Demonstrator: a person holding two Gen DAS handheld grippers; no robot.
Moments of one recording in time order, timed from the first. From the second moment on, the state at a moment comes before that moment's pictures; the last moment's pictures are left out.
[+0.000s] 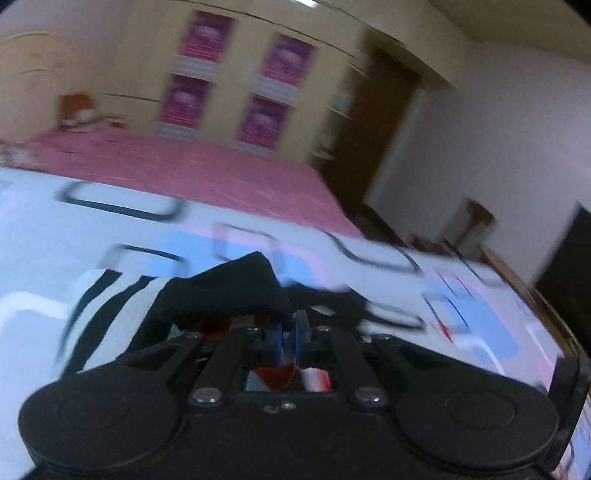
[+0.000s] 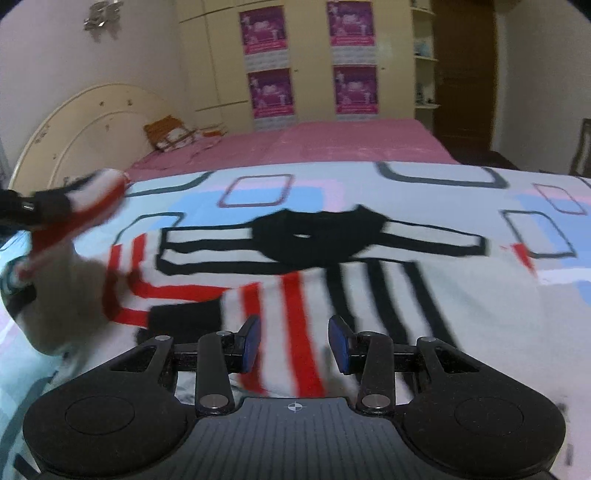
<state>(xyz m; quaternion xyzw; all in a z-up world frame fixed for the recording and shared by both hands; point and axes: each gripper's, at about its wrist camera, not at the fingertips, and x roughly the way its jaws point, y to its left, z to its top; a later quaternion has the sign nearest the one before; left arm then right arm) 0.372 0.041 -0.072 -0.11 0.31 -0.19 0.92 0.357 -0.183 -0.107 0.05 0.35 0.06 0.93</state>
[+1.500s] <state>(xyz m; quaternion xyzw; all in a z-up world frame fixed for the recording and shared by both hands) 0.341 0.072 -0.165 0.08 0.37 -0.01 0.93 0.377 -0.240 -0.121 0.08 0.39 0.03 0.92</state>
